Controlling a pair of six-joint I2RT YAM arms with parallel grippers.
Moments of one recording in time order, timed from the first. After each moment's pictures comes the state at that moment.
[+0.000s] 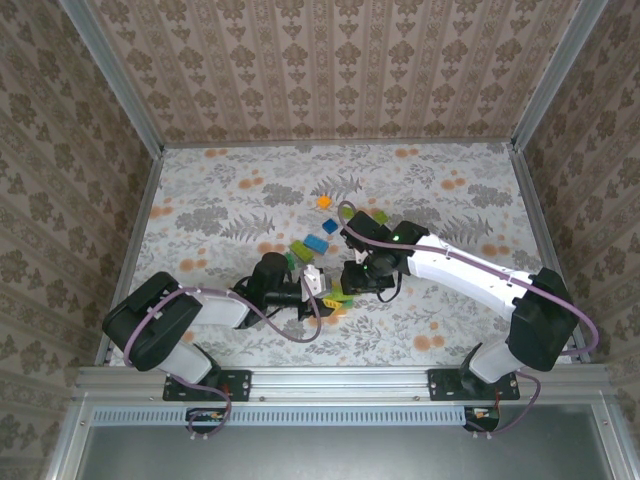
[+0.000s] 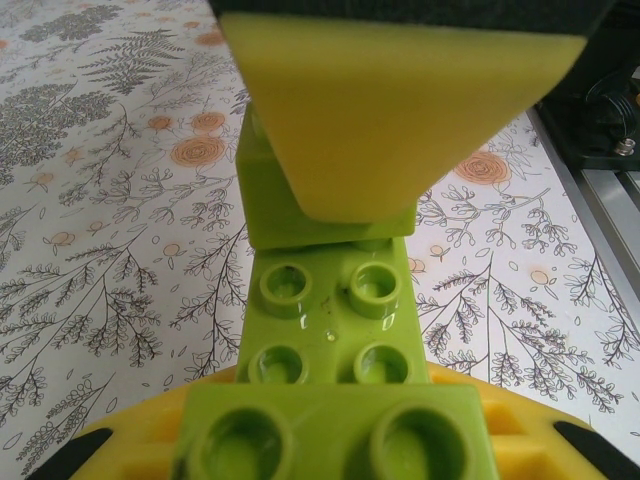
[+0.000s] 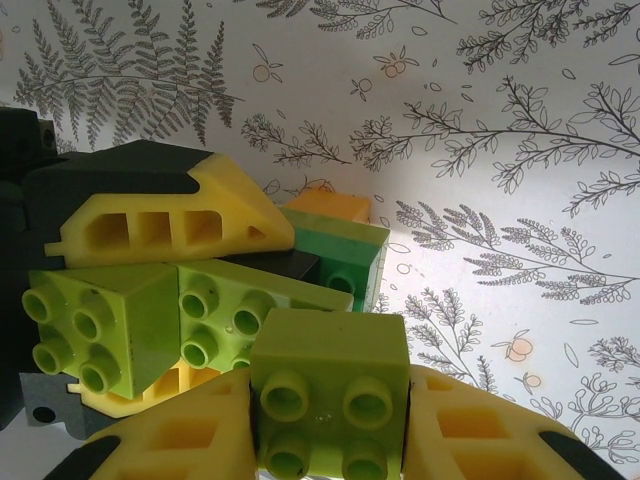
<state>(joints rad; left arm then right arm) -0.78 1.50 0.37 0.66 0.72 0.34 0.80 1.51 1.20 -0.95 -0.17 0.68</state>
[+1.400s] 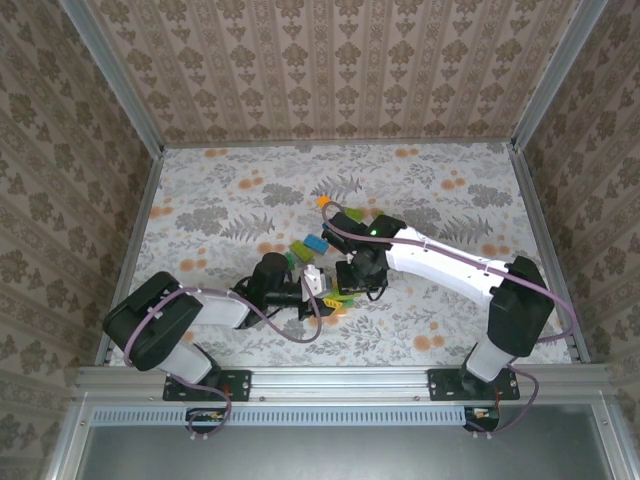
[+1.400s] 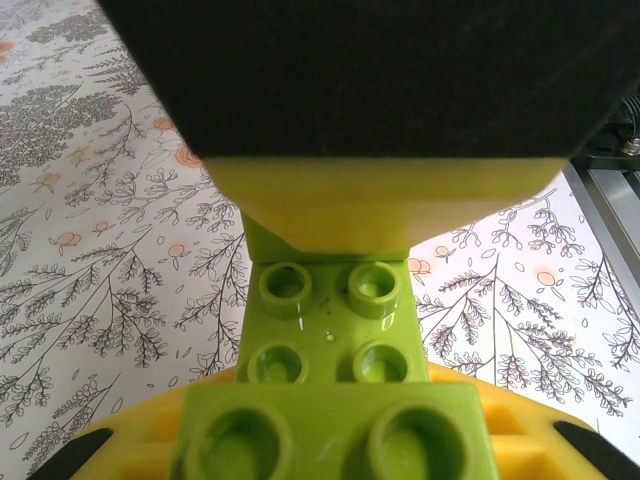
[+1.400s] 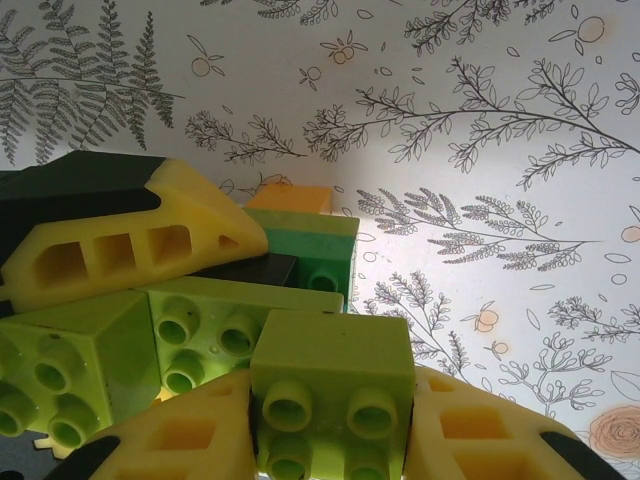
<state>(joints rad) -0.79 1.50 0.37 0.67 0.71 0.34 0.86 1.65 1.36 -1.11 -0.06 0.76</state>
